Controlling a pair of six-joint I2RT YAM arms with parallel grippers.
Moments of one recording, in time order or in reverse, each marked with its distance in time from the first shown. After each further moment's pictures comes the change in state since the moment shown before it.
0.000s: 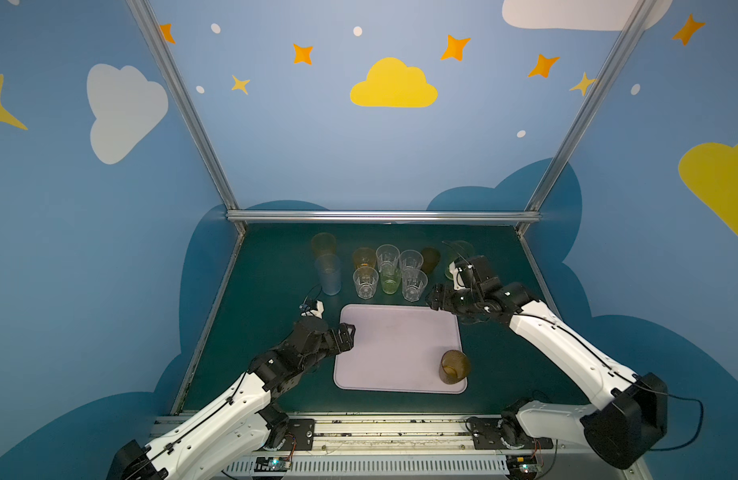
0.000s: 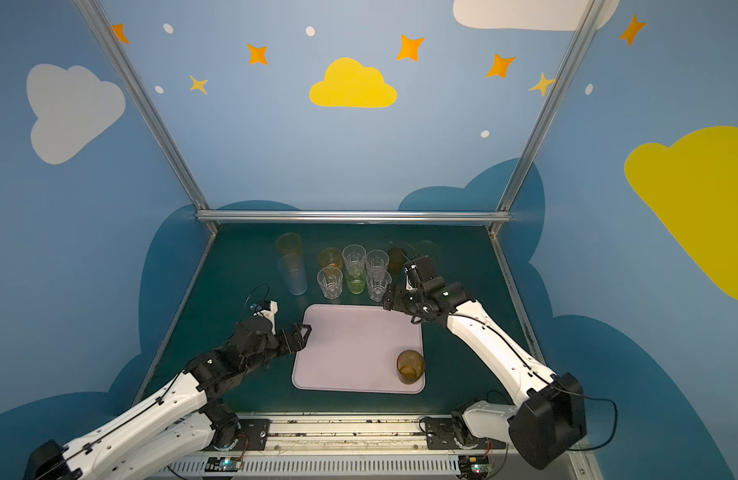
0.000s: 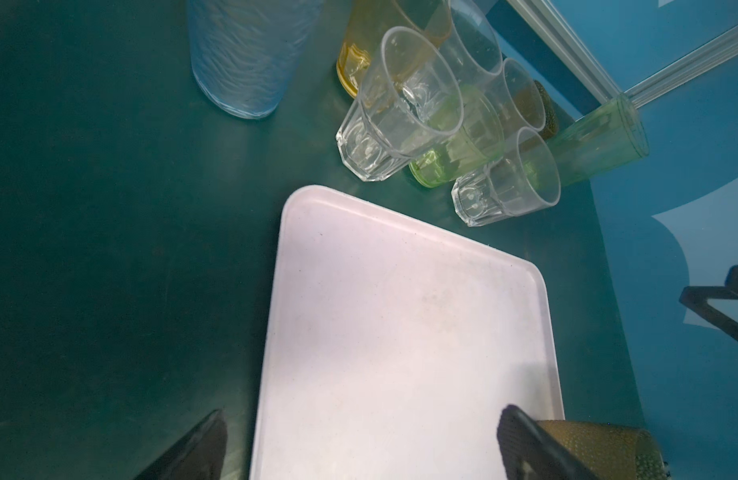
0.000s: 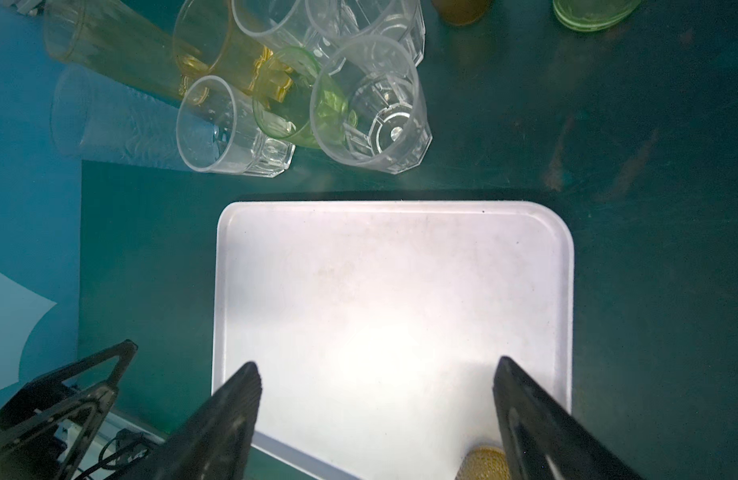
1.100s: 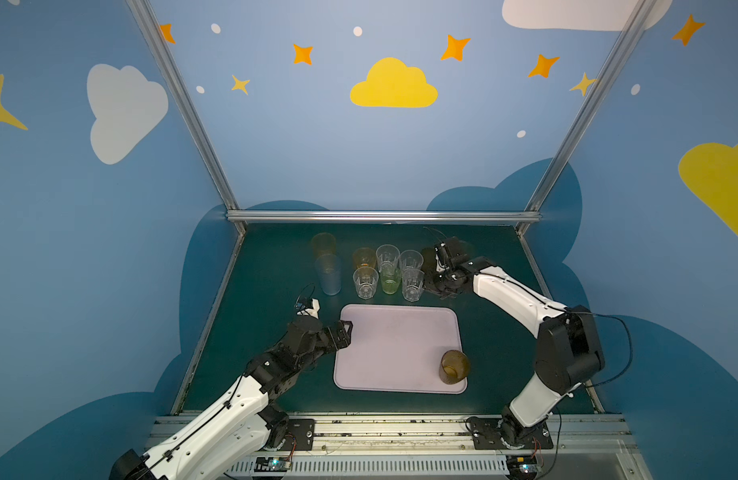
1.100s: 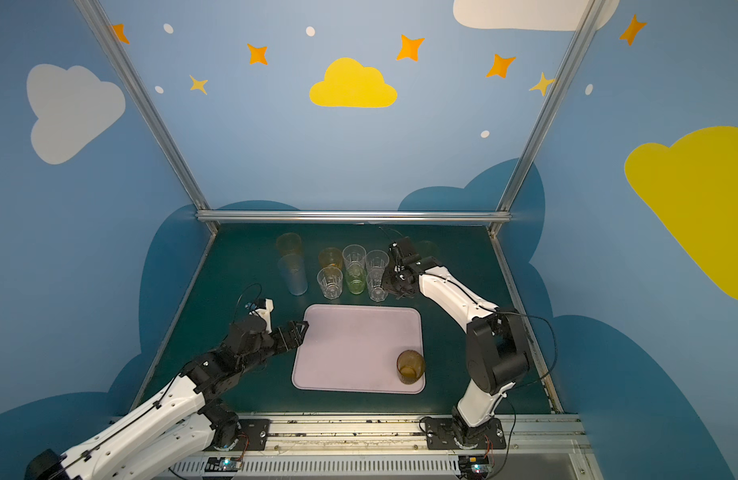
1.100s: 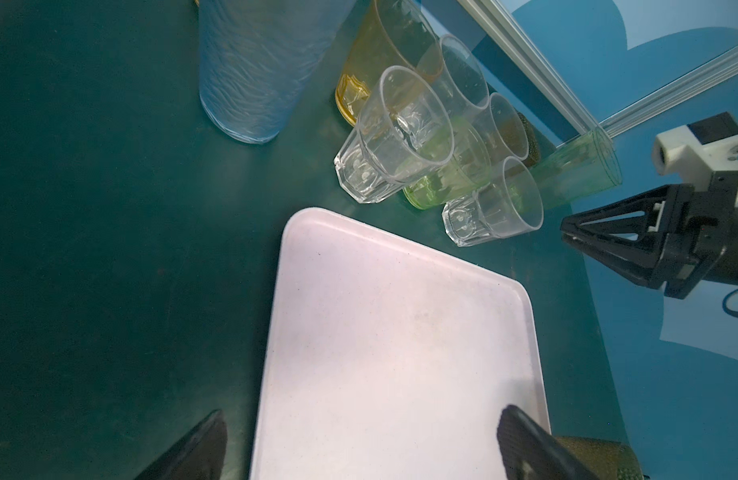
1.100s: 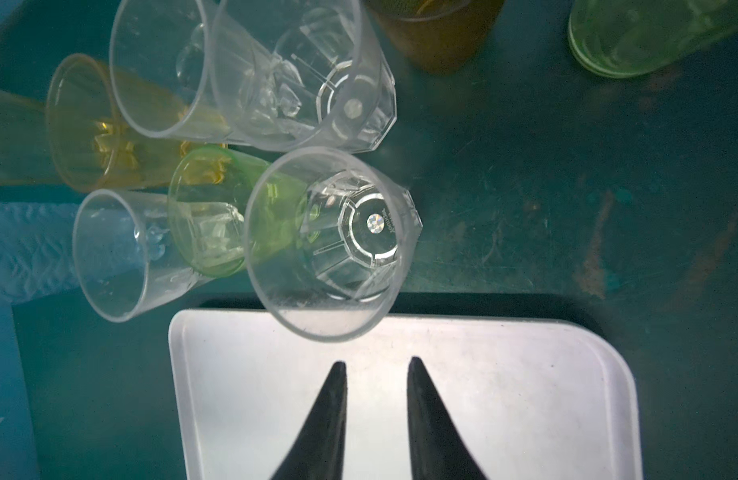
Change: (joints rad) left arm 0.047 -0.028 -0.026 0.046 0.024 0.007; right arm -0.061 0.412 0.214 0.091 0.026 0.057
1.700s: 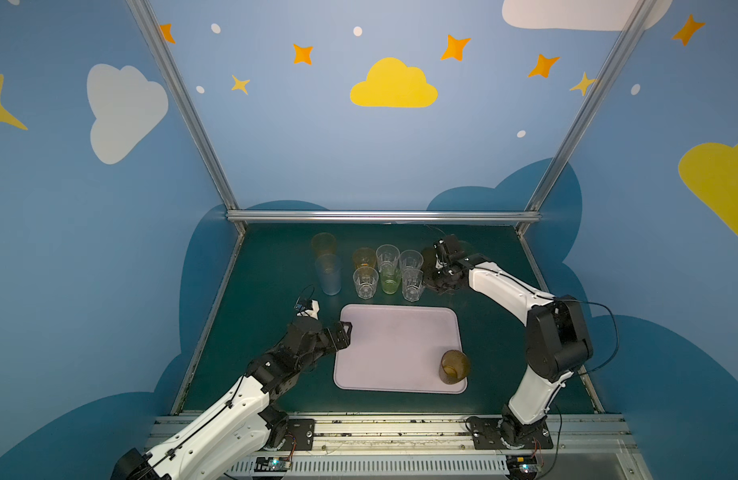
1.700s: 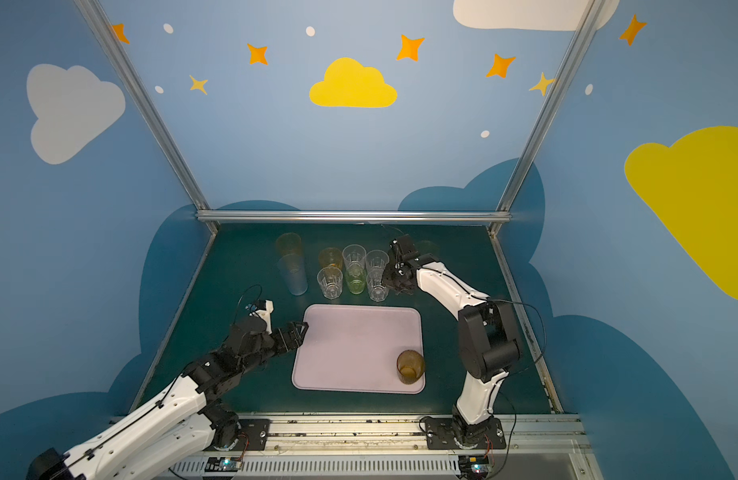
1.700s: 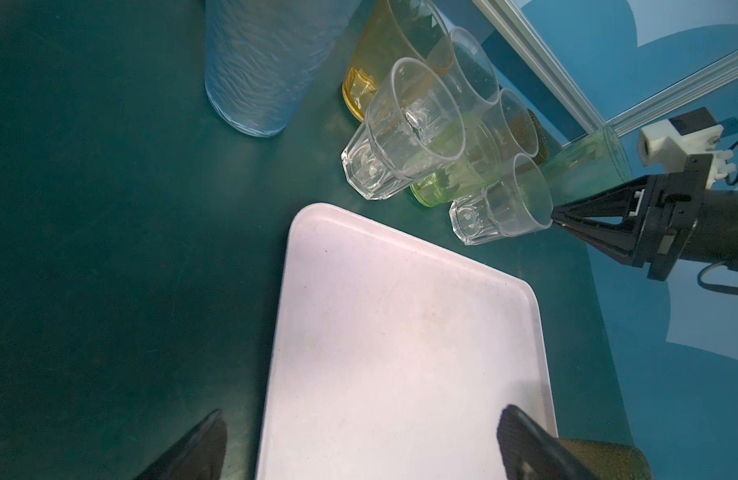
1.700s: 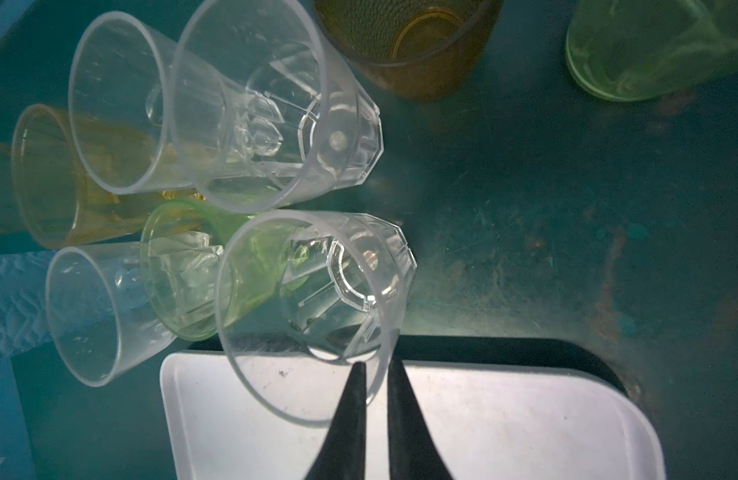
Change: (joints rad) left arm 0.009 0.009 -0.018 0.022 0.010 0.000; right arm -0.029 0.076 0.033 0.040 -0.007 0.018
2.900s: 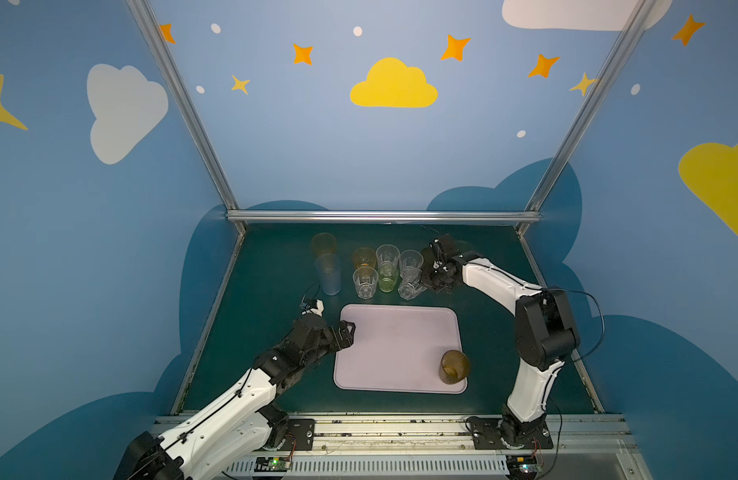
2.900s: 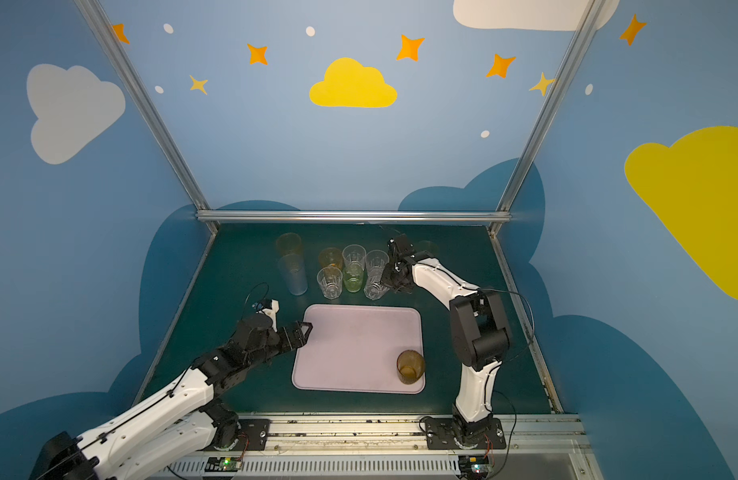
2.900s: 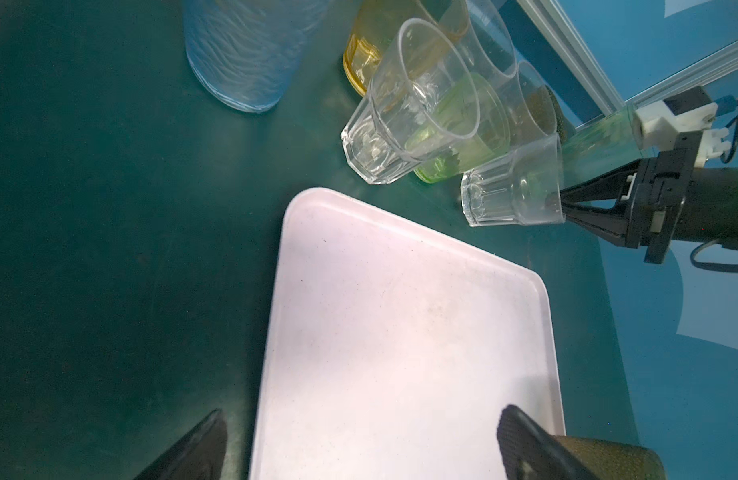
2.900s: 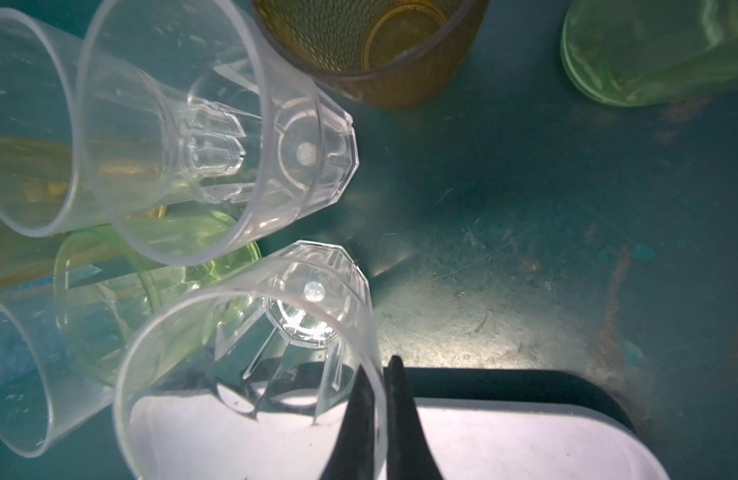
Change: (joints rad) left arm 0.009 0.094 -0.001 0.055 0.039 0.001; right arm -0.006 0.085 0.055 -0.030 0.040 0.005
